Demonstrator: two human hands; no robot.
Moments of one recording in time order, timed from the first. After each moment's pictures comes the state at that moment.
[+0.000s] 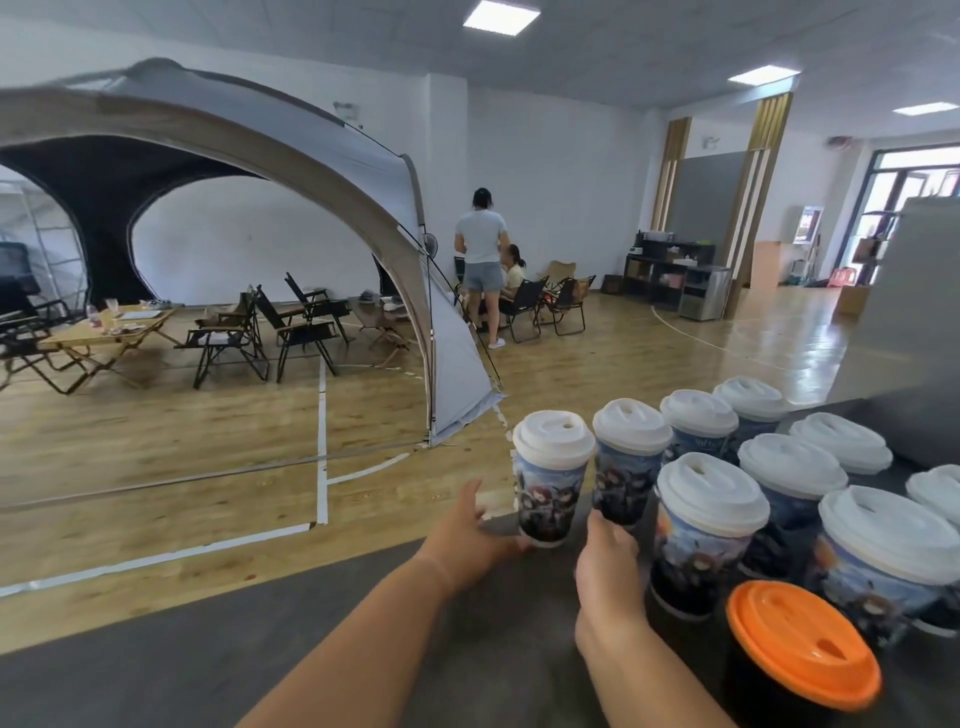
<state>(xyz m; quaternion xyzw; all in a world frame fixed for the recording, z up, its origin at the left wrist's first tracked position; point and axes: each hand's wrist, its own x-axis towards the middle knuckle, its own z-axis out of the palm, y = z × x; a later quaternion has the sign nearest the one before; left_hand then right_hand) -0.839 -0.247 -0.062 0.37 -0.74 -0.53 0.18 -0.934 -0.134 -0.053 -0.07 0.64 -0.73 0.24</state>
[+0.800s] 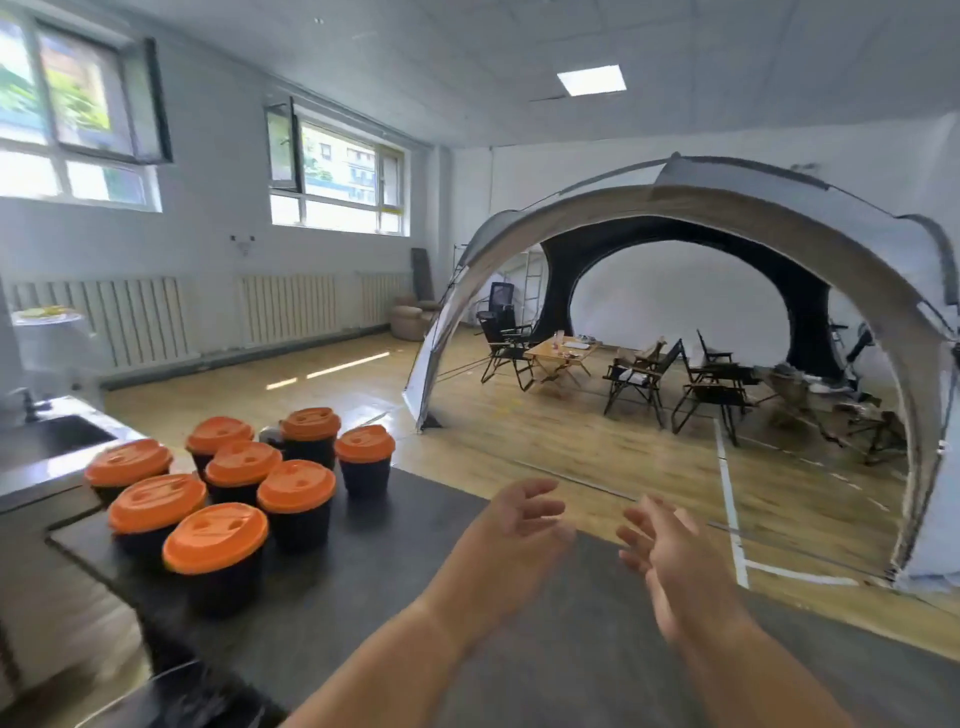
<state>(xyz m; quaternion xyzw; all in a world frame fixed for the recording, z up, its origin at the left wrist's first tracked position) -0.002 -0.194 0.025 0.50 -0.56 -0.42 0.52 -0.164 -0.276 -0.009 -0.43 0.47 -0.58 0.51</state>
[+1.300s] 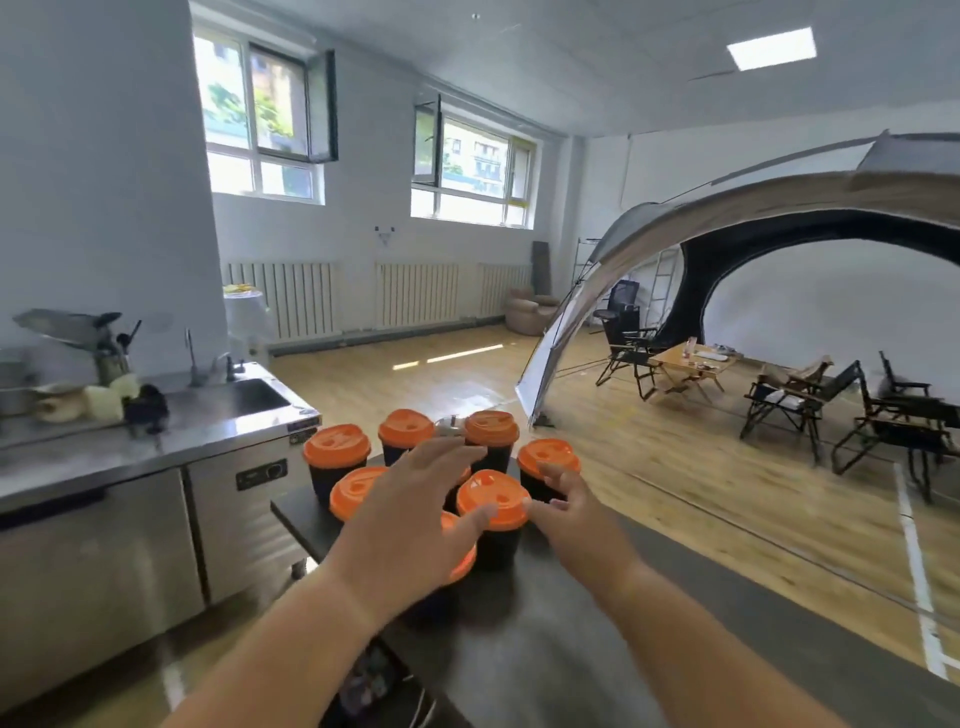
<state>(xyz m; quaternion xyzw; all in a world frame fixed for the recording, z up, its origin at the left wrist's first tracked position) 0.240 -0.142 0.043 0.72 -0.61 0.06 0.33 0.109 -0.284 0.005 -0.74 0.40 -0.30 0.45</state>
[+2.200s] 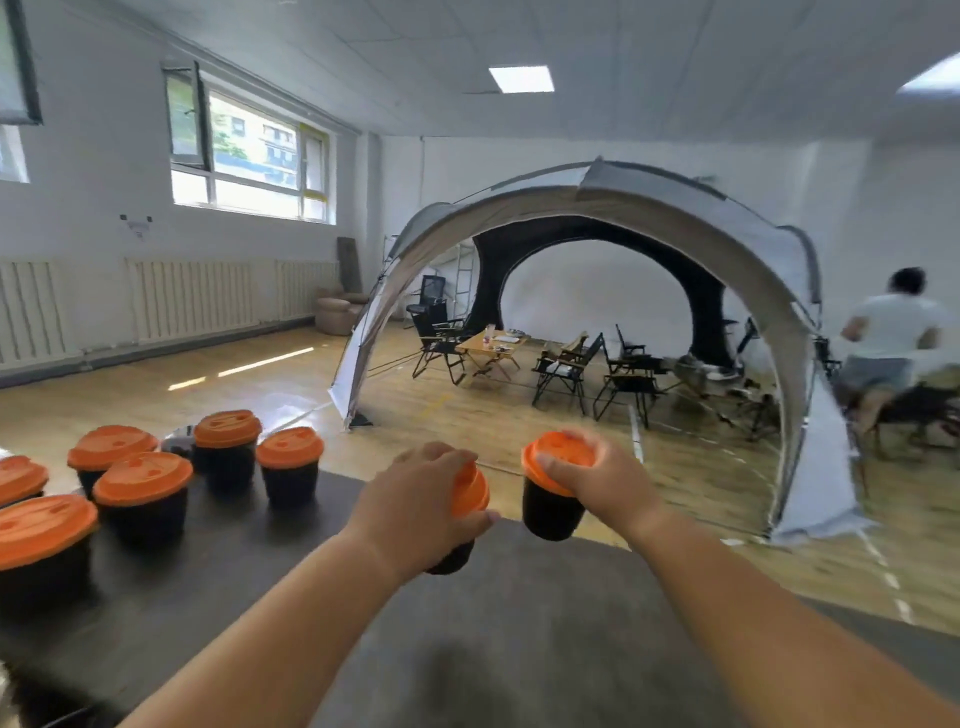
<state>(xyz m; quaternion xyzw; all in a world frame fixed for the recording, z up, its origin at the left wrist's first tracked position) 0.024 -0.230 0.051 0.61 -0.75 -0.02 0.23 -0.186 -0.290 0.056 -0.68 0.58 -0.38 0.25</state>
